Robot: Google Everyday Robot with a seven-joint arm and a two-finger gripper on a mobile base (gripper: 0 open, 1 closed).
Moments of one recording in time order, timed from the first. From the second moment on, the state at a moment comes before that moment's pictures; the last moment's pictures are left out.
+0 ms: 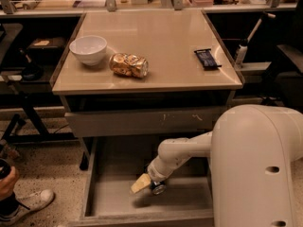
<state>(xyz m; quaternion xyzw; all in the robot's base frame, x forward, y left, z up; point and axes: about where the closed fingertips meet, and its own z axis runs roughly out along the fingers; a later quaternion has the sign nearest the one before) 0.506 0.007 0.374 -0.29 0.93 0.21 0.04</state>
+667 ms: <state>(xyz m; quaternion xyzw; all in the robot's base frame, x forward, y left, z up) 0.506 0.007 0.373 -0.29 0.93 0.21 0.04</state>
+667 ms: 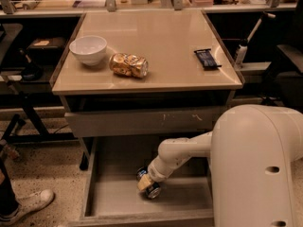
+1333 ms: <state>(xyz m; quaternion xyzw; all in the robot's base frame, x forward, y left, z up) 0.506 0.007 0.373 -0.29 0.93 0.21 0.04</state>
